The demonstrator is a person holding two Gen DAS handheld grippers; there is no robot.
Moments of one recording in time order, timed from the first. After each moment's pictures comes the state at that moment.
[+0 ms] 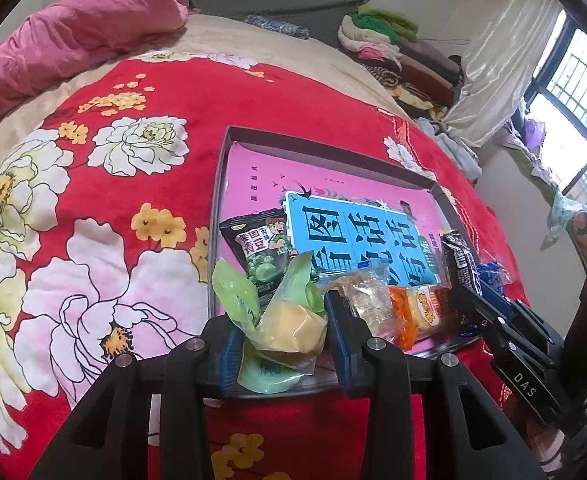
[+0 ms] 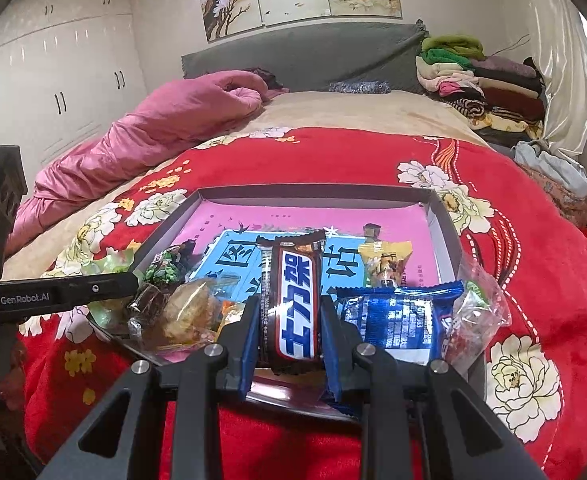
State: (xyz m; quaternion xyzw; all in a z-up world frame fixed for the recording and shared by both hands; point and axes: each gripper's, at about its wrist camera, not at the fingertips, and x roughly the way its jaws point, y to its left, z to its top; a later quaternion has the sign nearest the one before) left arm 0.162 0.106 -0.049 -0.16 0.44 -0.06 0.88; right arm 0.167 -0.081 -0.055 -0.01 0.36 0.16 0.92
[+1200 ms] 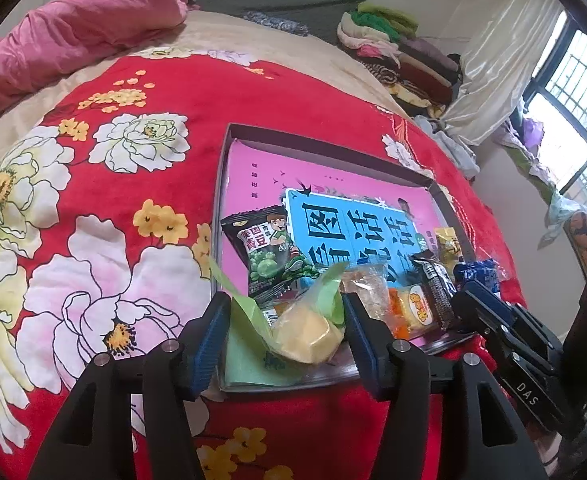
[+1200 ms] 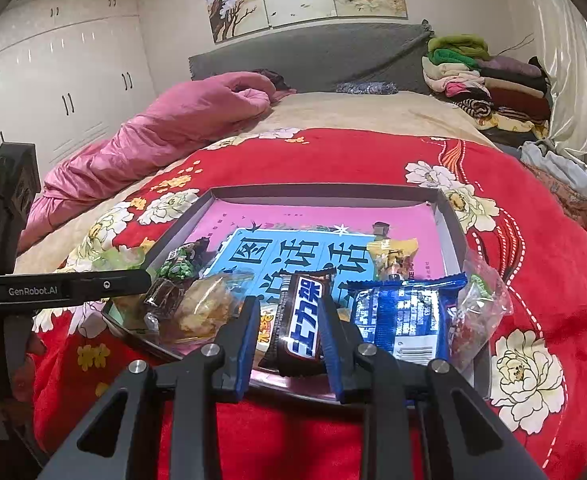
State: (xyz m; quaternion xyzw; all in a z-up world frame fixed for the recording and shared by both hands) left arm 0.160 0.109 -0.047 -0.17 0.44 -0.07 0.88; right arm 0.158 -0.078 -0.051 0.00 0.36 0.17 0.92
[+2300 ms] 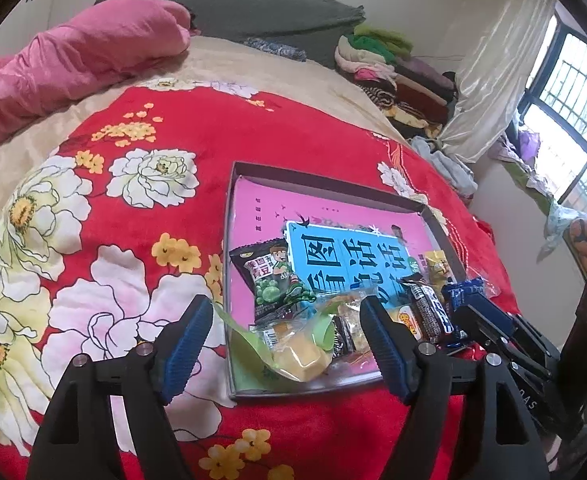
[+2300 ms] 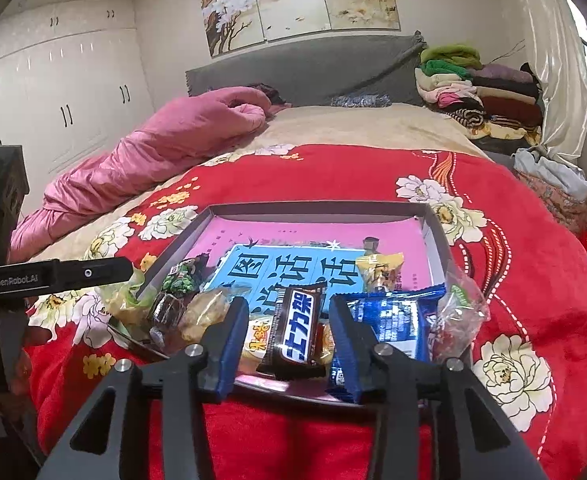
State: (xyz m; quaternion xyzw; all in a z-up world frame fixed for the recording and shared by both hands) left arm 0.146 0.114 -0.021 -0.16 0.40 -0.06 0.90; right arm 0.148 -0.086 -0.038 0.01 0.33 0.16 0.93
